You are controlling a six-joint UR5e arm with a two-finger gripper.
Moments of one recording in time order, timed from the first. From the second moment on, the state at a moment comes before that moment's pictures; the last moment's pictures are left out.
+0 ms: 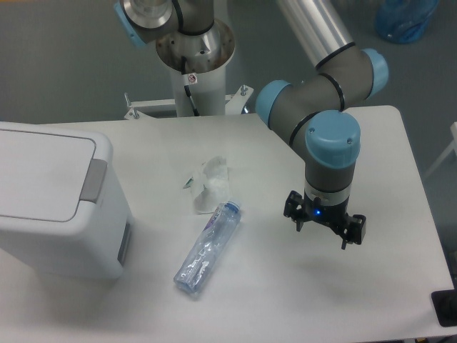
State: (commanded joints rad) arm 2.57 -2.06 -1.46 -0.99 1.58 1.07
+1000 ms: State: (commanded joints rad) arm 2.42 -1.90 -1.42 -0.99 1.39 0.54
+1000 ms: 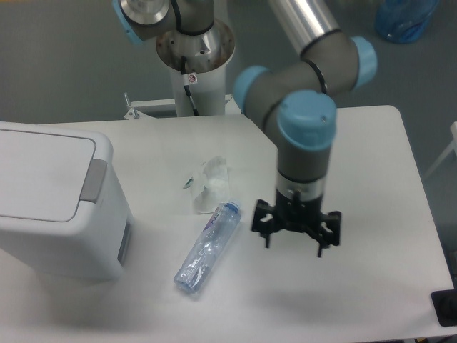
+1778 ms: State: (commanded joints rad) arm 2.31 -1.75 -1.49 -0.99 1.32 0.44
